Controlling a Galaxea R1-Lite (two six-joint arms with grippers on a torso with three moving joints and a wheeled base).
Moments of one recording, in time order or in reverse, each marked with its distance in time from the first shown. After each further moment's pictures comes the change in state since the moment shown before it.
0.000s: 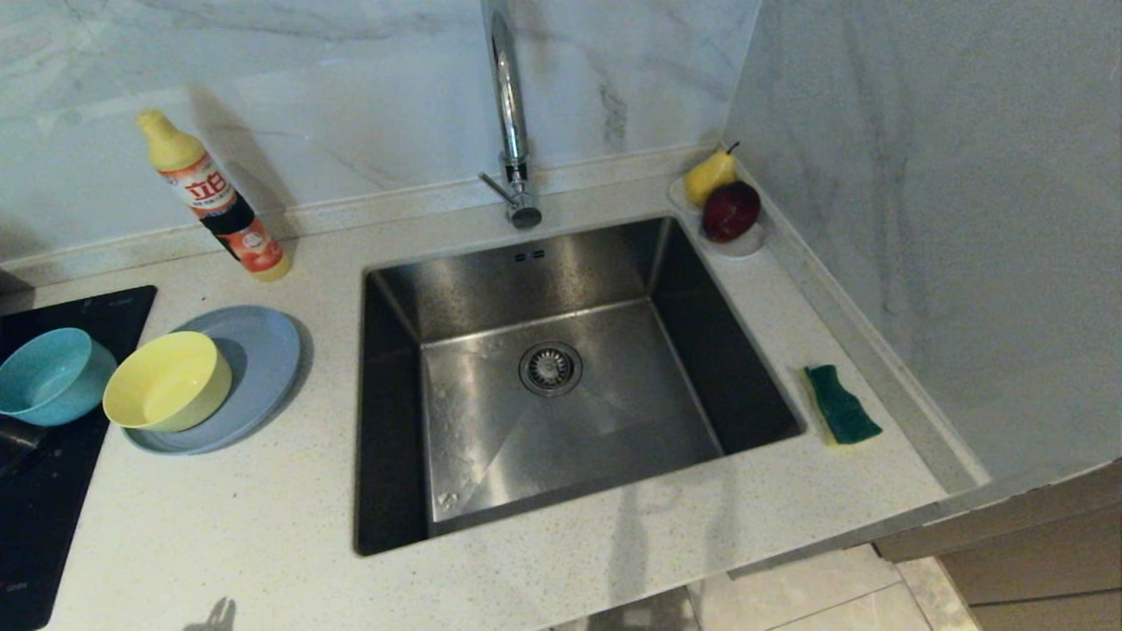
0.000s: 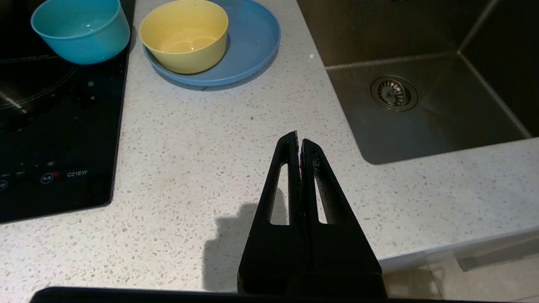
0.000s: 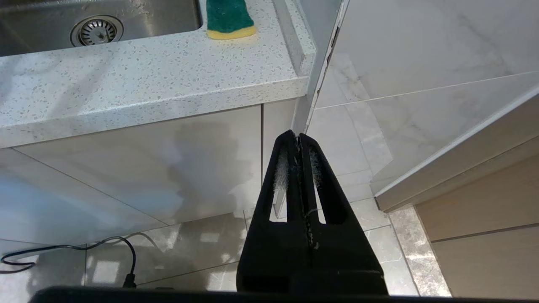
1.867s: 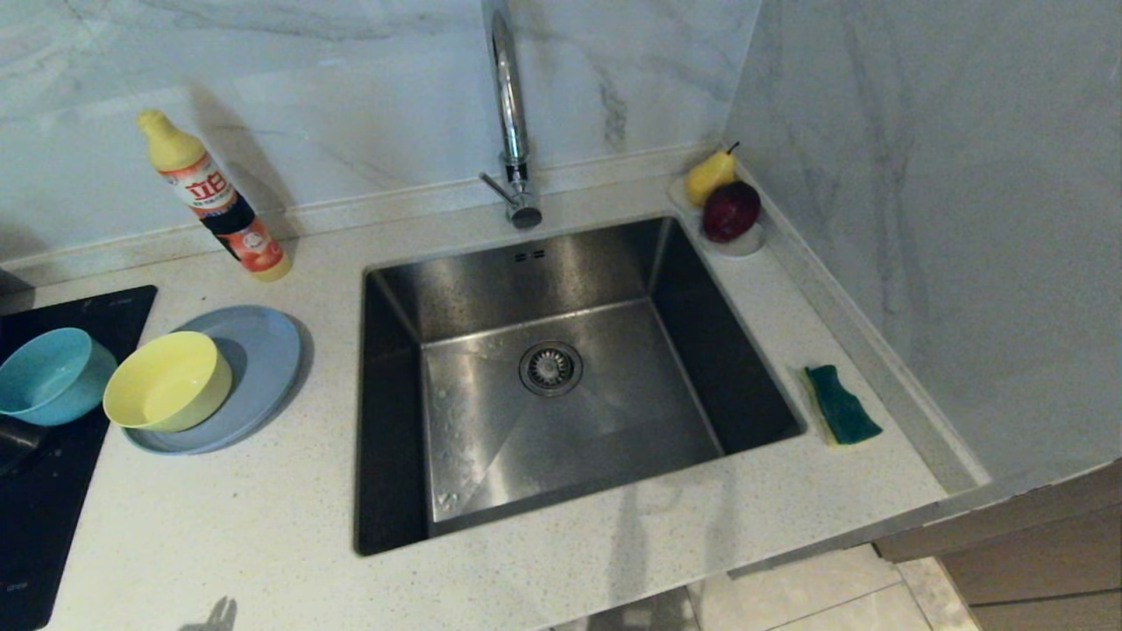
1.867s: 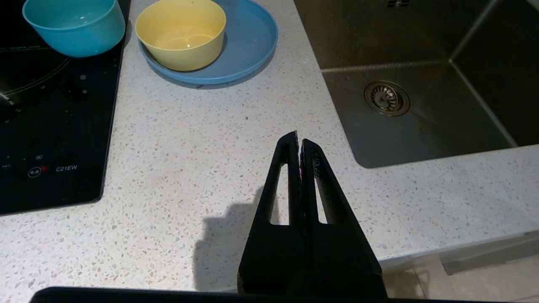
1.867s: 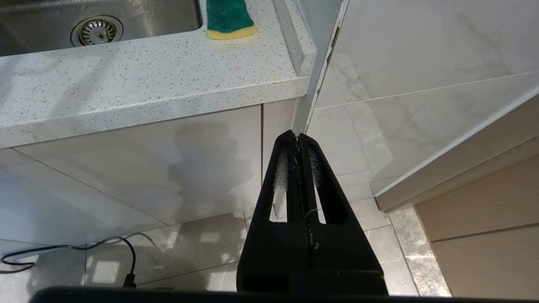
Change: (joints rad) left arm 0.000 0.000 0.000 -0.003 0.000 -0.042; right arm 0.000 0.000 0.000 0.000 0.000 0.000
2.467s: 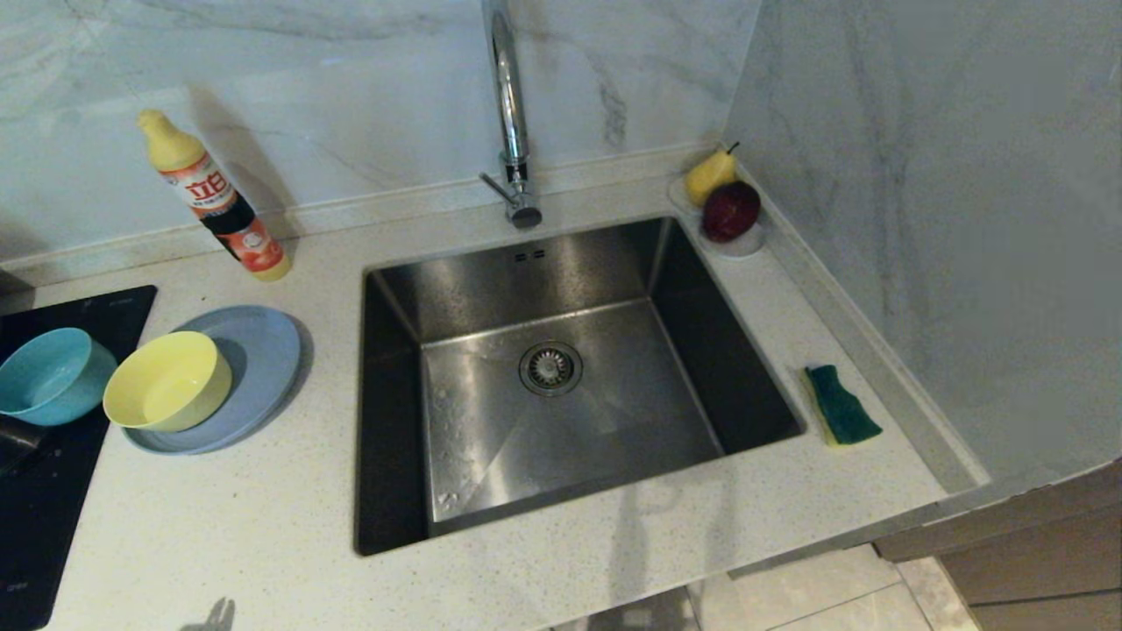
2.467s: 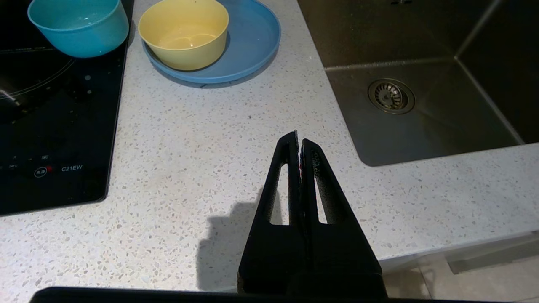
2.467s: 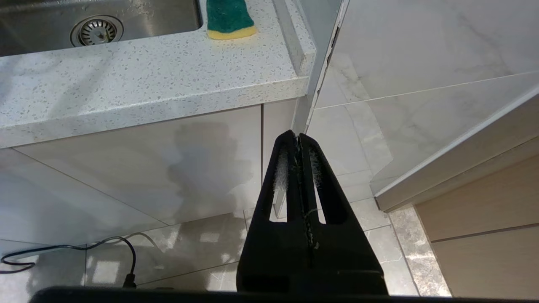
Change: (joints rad) left arm 0.000 0.001 0.000 0.004 0.007 0.013; right arm 0.000 0.000 0.000 0.000 0.000 0.000
